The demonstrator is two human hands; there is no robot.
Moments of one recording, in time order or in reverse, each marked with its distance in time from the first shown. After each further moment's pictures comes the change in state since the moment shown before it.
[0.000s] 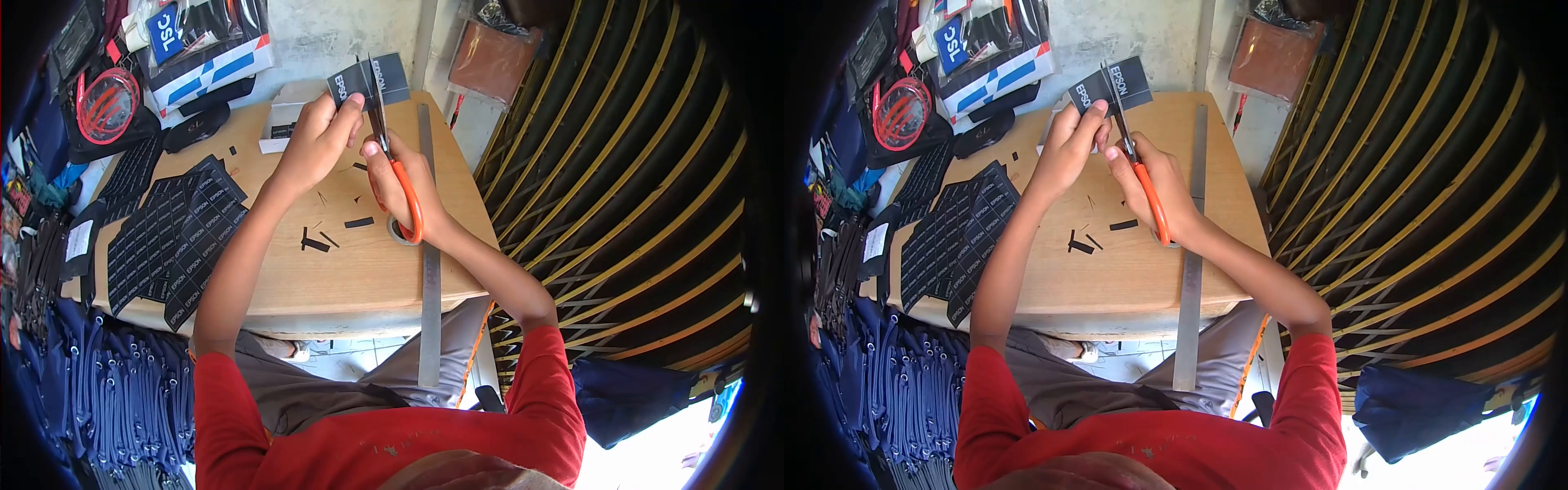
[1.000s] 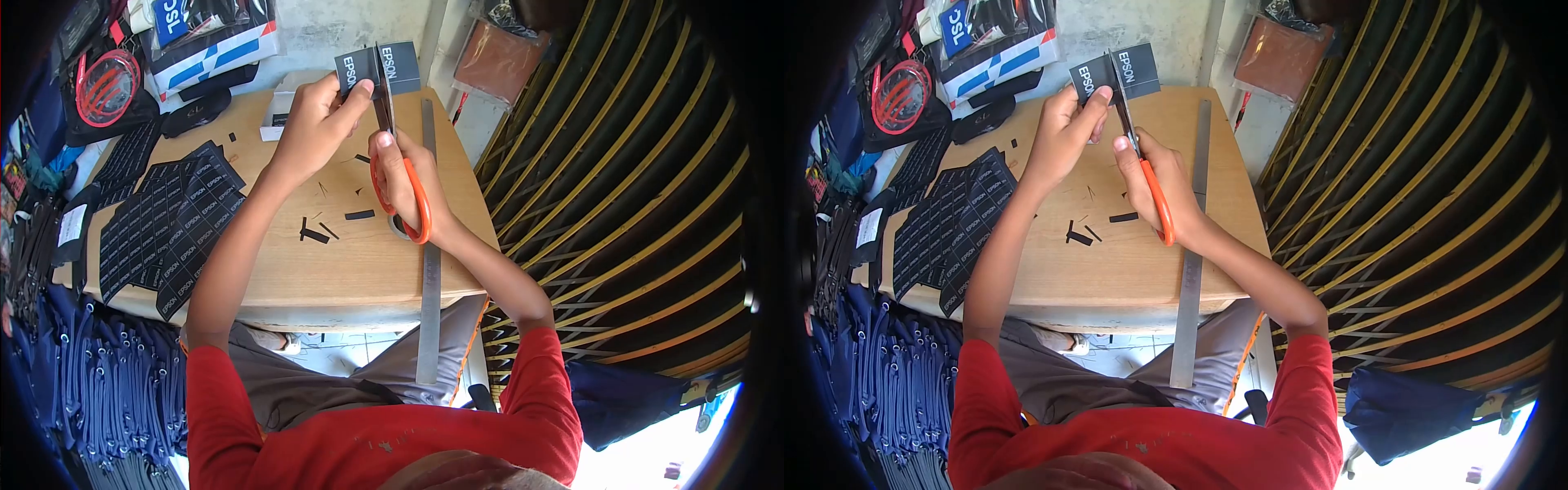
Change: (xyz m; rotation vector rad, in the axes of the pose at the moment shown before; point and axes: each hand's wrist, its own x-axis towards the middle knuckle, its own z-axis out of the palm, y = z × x) left_hand -0.003 0.005 -0.005 0.024 0.100 0.040; right_hand -0.006 -0.007 0.001 0.002 -0.034 0.008
